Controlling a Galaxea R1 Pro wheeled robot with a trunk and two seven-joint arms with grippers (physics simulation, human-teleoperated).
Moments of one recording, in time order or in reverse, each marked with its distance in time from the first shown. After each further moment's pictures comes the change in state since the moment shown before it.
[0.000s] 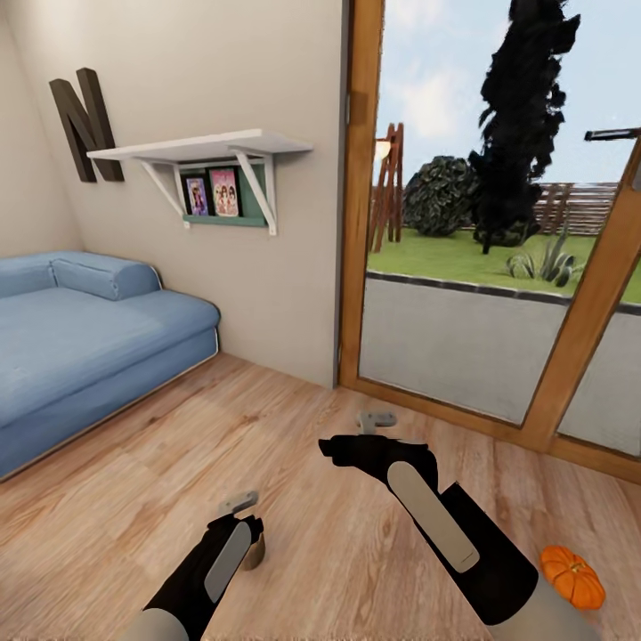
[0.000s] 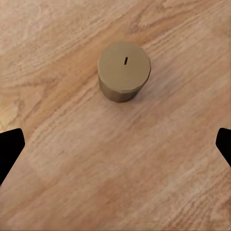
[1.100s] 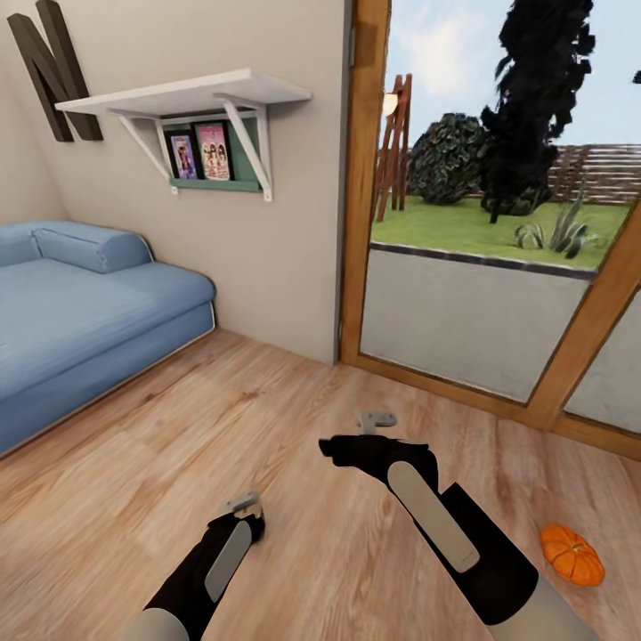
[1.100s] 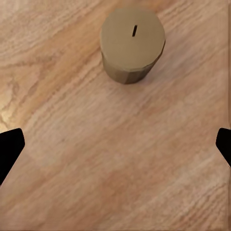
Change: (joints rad) left arm 0.000 -0.001 0.000 -0.007 0.000 0.004 0.001; right arm 0.000 -0.001 0.000 0.001 0.000 0.000 0.000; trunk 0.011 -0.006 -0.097
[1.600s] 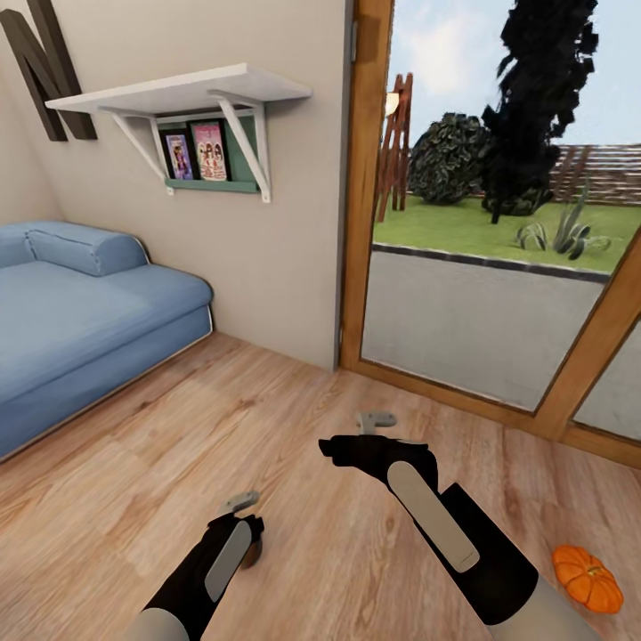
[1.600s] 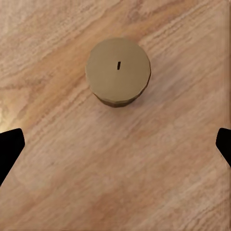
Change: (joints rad) left arm 0.000 0.000 0.000 0.000 0.000 0.002 -0.001; right arm 0.000 0.001 0.000 0.001 0.000 0.001 0.000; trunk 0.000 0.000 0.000
